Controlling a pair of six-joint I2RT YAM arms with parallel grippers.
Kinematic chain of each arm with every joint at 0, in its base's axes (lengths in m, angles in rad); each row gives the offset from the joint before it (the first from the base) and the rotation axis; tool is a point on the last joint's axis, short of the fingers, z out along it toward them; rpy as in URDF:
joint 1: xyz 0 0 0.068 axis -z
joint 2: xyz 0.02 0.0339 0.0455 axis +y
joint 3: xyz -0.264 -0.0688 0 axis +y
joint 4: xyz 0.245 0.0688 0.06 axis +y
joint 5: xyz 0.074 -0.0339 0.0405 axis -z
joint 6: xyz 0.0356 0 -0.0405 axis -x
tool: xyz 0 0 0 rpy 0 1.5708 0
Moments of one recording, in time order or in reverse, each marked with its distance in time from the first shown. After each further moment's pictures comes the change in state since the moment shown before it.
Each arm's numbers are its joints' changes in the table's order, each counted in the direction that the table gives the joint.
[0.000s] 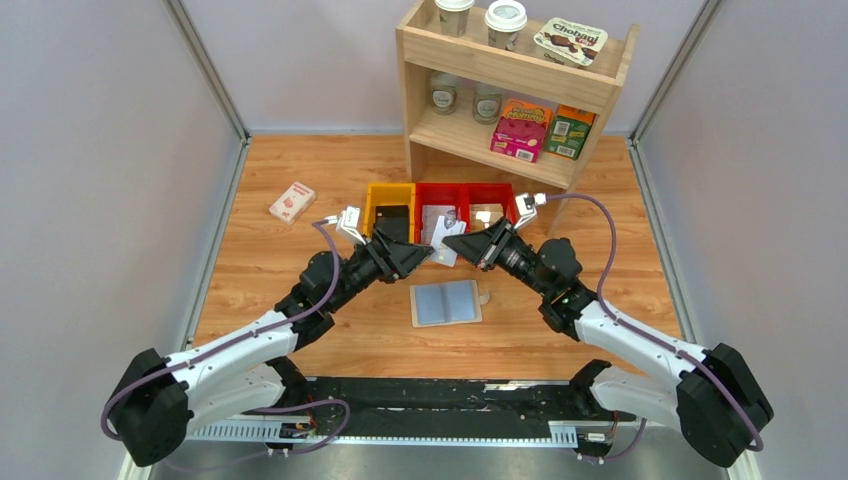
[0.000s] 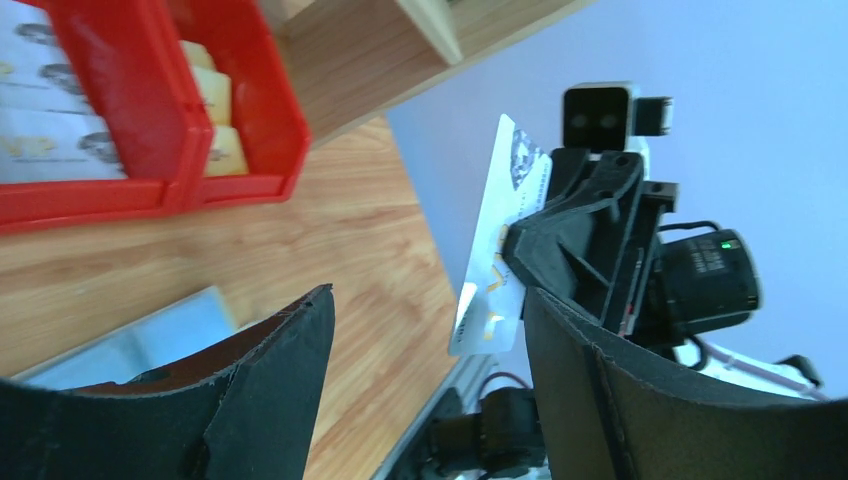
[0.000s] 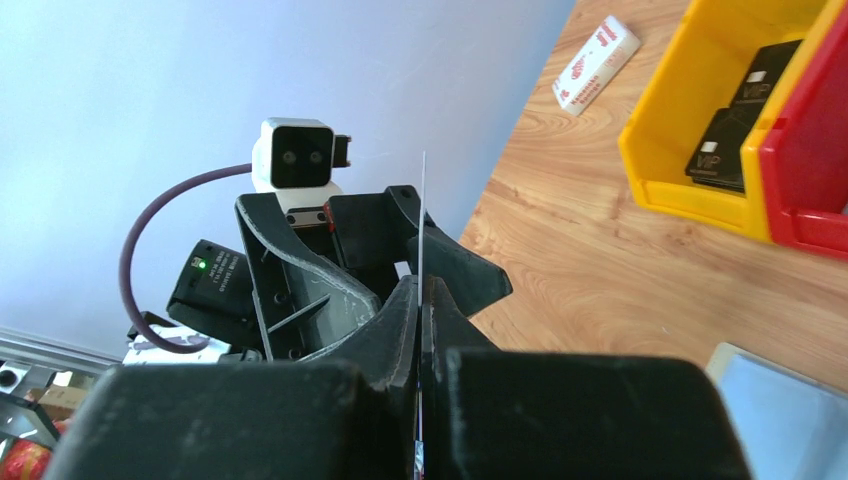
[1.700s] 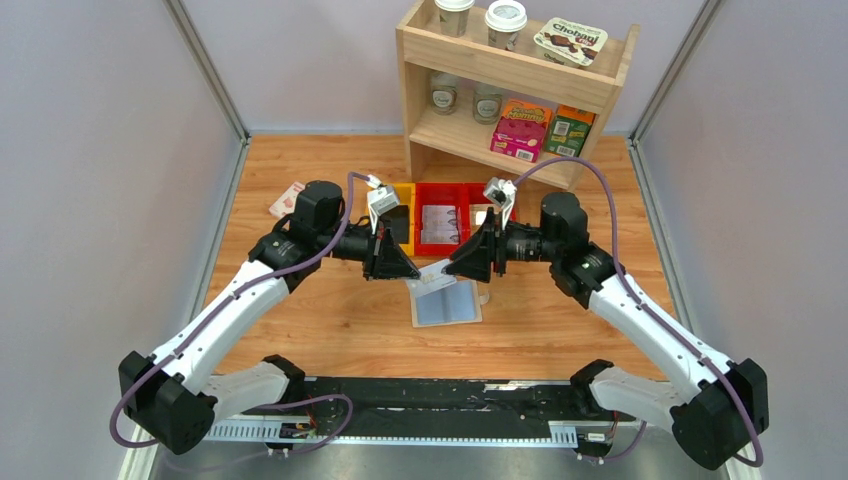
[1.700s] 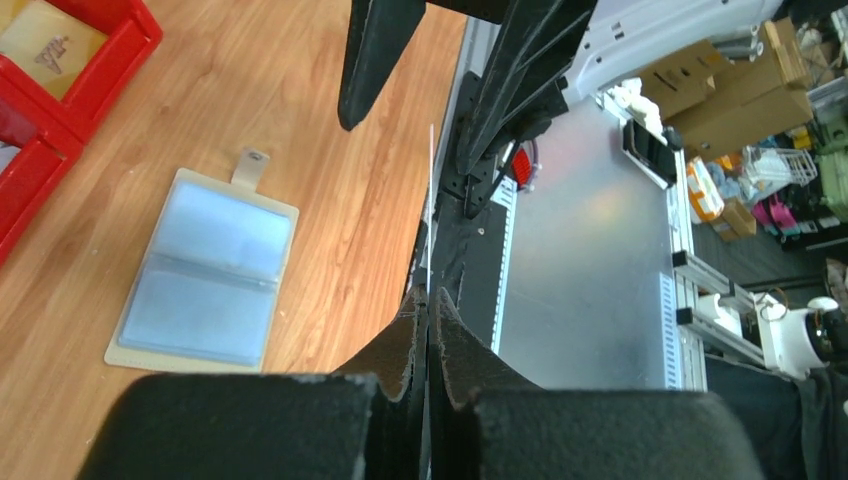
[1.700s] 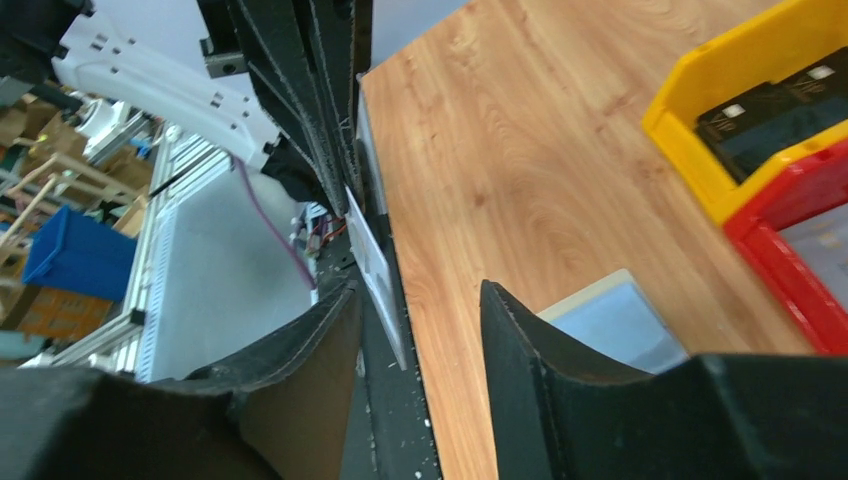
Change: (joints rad) left arm -0.243 0.141 -0.557 0.902 0.933 -0.820; right arm 0.125 0.000 -0.362 0.692 -0.612 0.745
